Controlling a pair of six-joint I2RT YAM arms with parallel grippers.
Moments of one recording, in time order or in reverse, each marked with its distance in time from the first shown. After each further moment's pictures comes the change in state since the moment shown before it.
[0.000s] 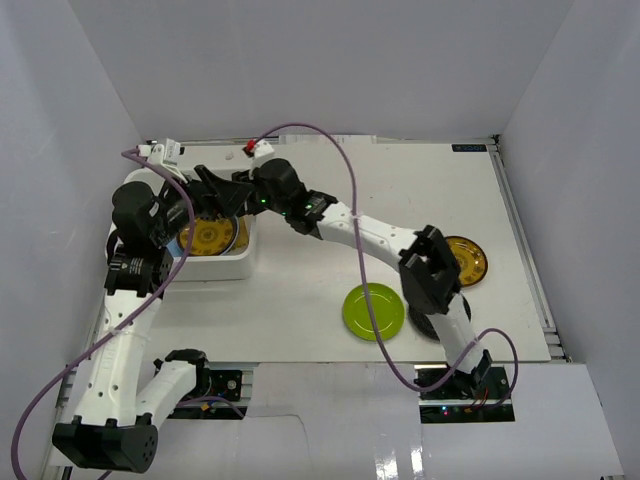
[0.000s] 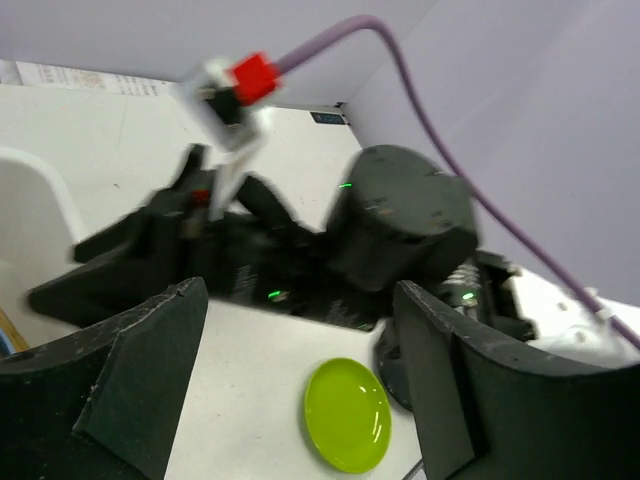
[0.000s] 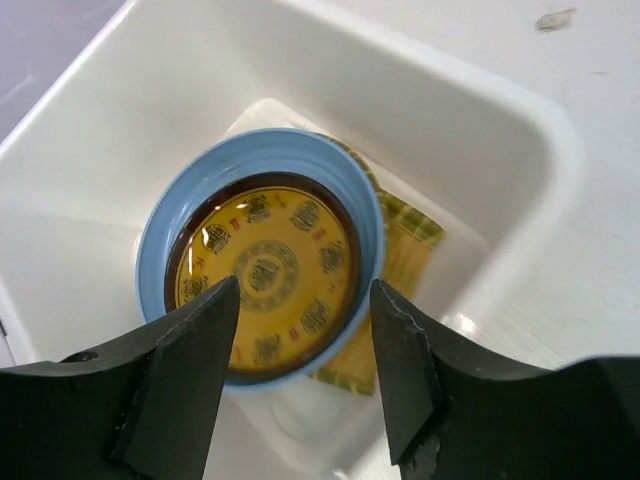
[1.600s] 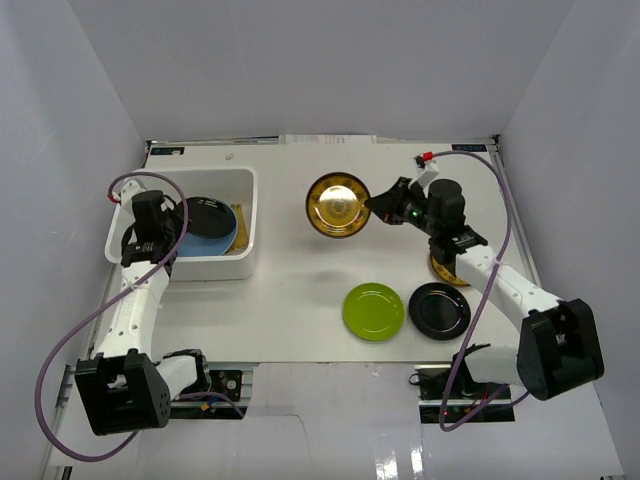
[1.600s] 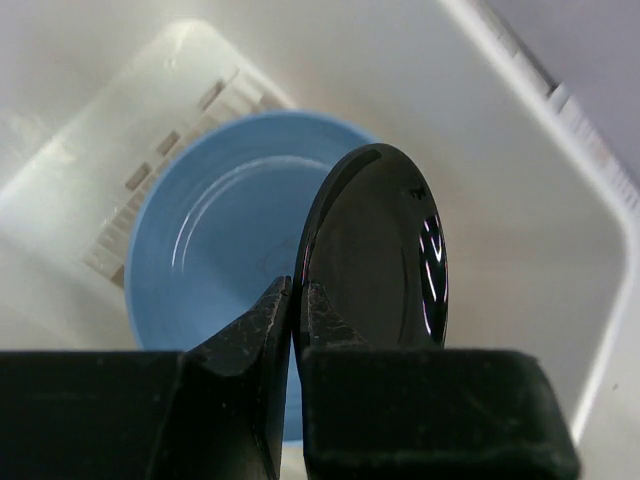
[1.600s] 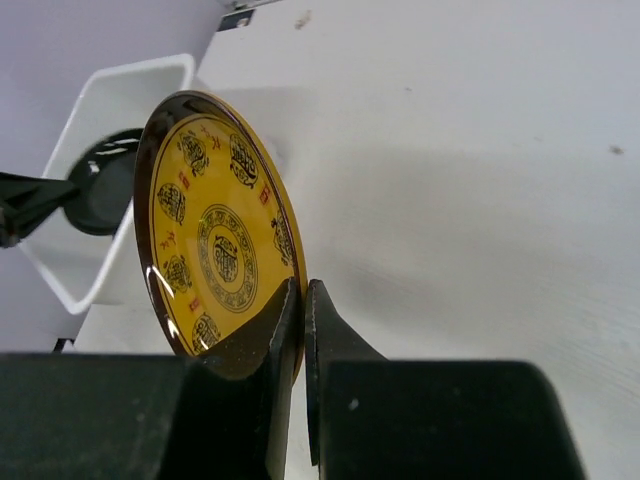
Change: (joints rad) left arm 0.203 0.184 -0.206 -0.081 -0.742 -0.069; right arm -0.625 -0.965 -1.217 0.295 -0.369 0.223
